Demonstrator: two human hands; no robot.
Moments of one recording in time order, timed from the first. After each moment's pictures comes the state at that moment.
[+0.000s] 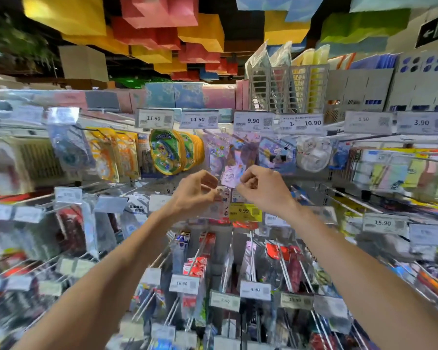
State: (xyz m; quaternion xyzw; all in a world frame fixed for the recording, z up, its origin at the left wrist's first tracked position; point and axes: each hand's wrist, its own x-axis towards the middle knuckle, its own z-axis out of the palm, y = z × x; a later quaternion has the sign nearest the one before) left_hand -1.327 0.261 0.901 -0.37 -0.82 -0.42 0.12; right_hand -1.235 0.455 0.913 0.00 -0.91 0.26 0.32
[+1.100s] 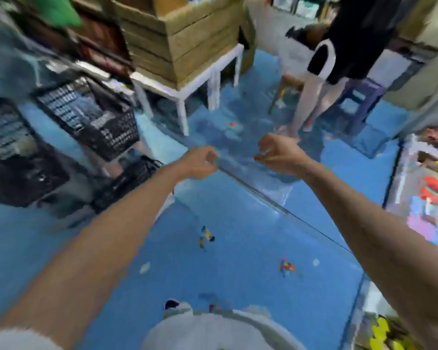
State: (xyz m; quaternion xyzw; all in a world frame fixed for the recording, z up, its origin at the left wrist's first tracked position) left_hand -0.423 0.109 0.585 0.62 -0.70 -0.34 0.11; right_hand -0.674 0.100 0.637 0.76 -0.61 0.09 -0.22
